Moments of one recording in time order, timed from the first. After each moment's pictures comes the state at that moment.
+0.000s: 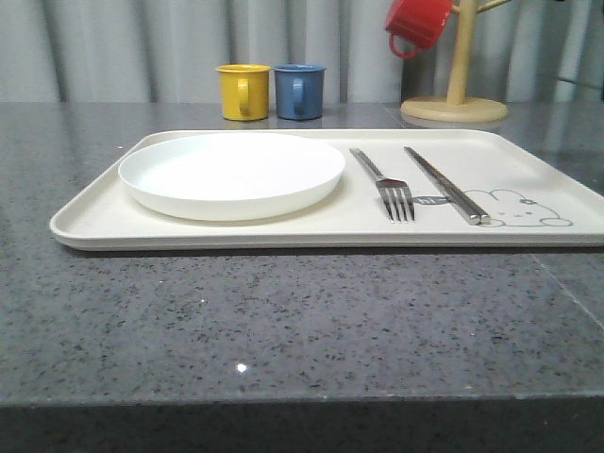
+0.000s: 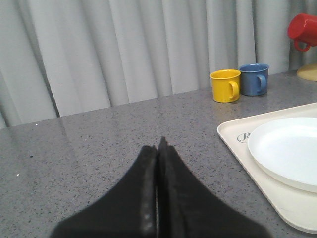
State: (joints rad) left arm -0.13 0.16 -0.36 0.07 0.29 0.11; right arm 0.11 1.64 -1.50 0.04 1.21 0.11
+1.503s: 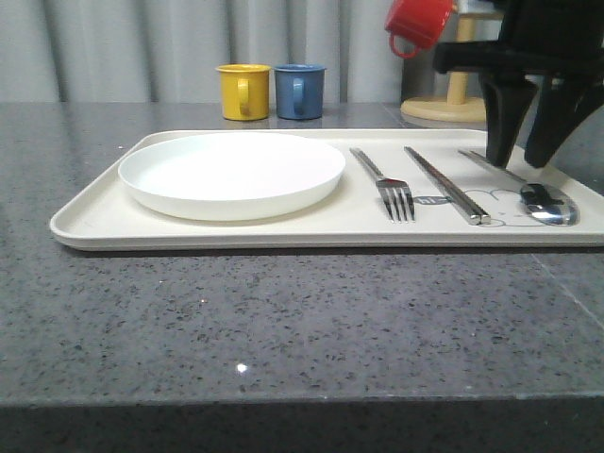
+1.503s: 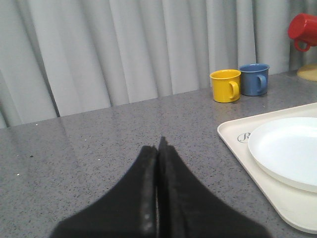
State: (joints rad) left arm -0.13 0.16 -0.36 0.07 0.29 0.11; right arm 0.23 1.76 -1.50 0.05 1.12 0.27
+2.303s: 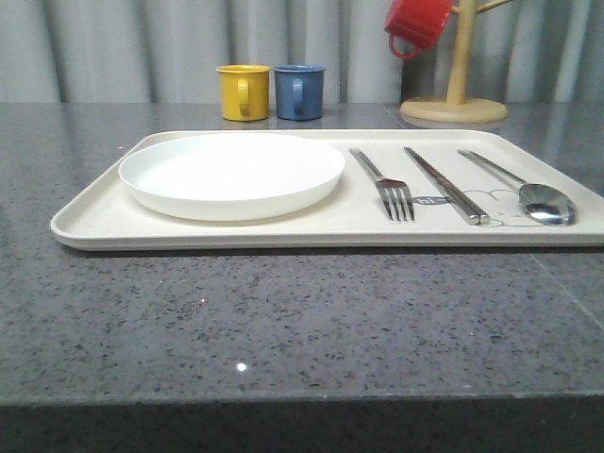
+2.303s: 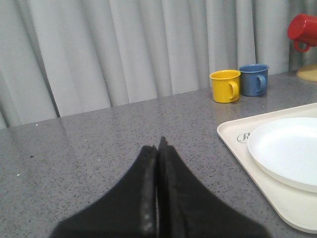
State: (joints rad) left arm -0.13 0.16 -0.36 0.07 0.29 0.11; right arm 0.23 1.25 -1.33 -0.09 1.05 0.21
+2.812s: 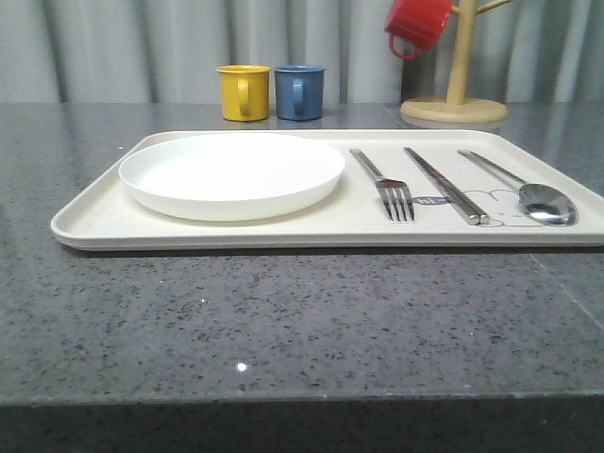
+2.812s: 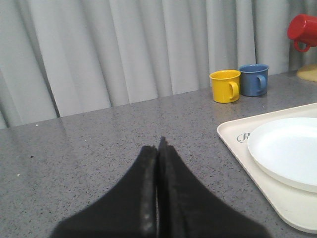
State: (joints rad) left arm -0.13 0.16 -0.36 0.07 0.29 0.11; right arm 0.23 0.61 -0.57 -0.18 0.53 0.20
